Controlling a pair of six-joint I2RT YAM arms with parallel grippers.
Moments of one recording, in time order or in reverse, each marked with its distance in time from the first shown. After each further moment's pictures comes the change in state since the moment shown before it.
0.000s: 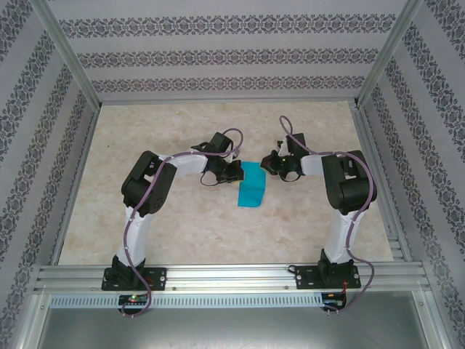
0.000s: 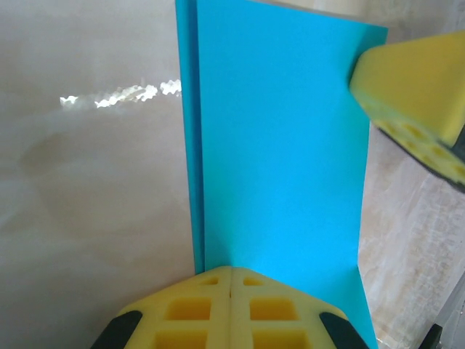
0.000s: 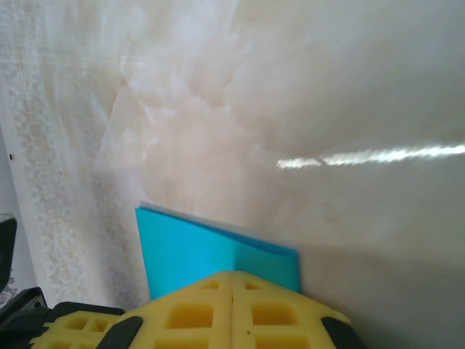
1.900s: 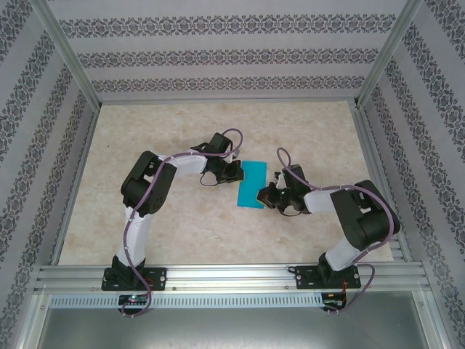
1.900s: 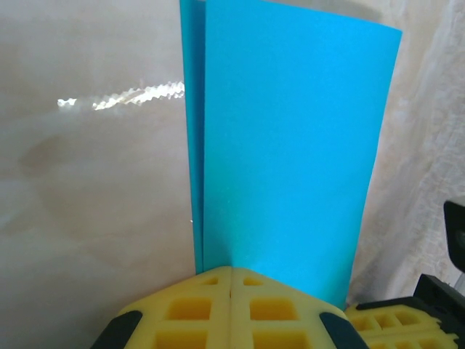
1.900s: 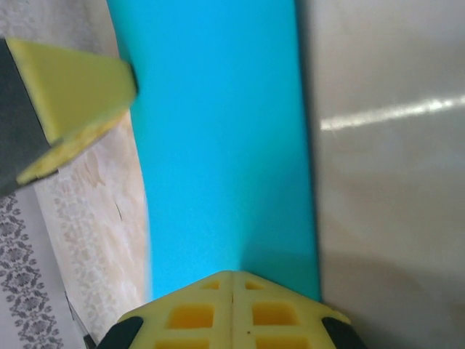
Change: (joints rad) left arm 0.000 -0.003 -0.013 0.021 0.003 0.000; right arm 0.188 -0.373 -0.512 0.171 0.028 0.181
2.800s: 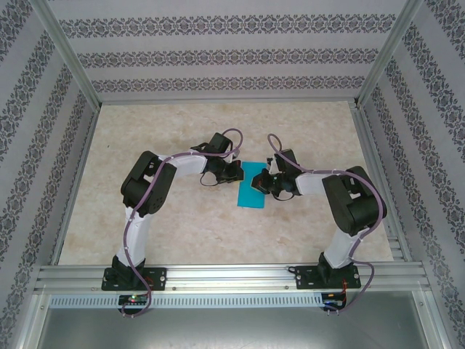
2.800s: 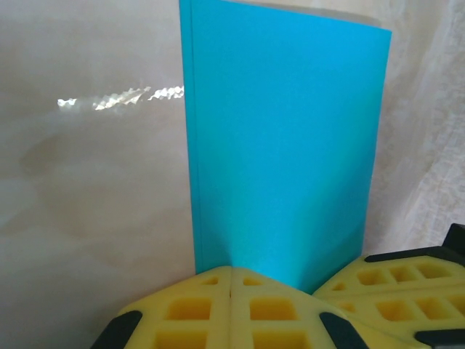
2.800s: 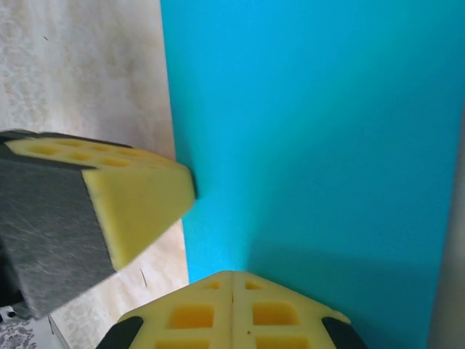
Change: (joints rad) left arm 0.000 -0.002 0.000 0.000 0.000 0.000; right arm 0.000 0.157 0.254 -0.134 0.018 -0.103
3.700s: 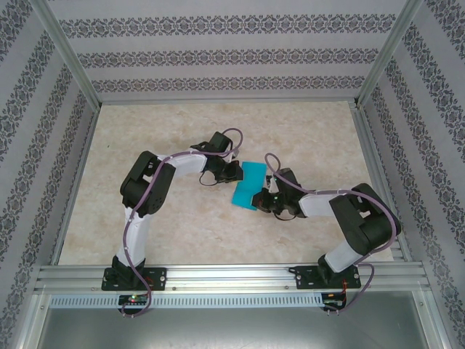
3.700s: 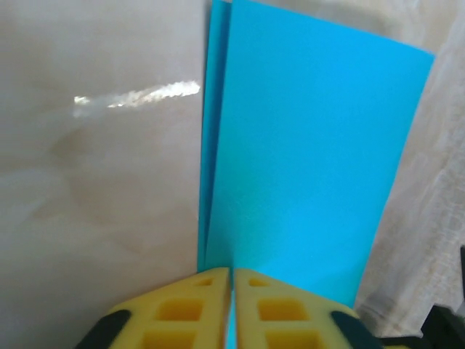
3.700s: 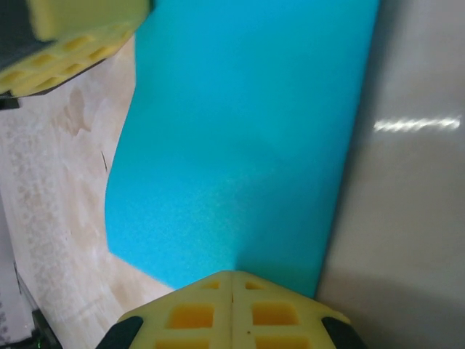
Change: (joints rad) left arm 0.002 -0.024 0.028 -0.068 -0.038 0.029; right arm 0.138 -0.177 -0.244 0.110 0.090 0.057
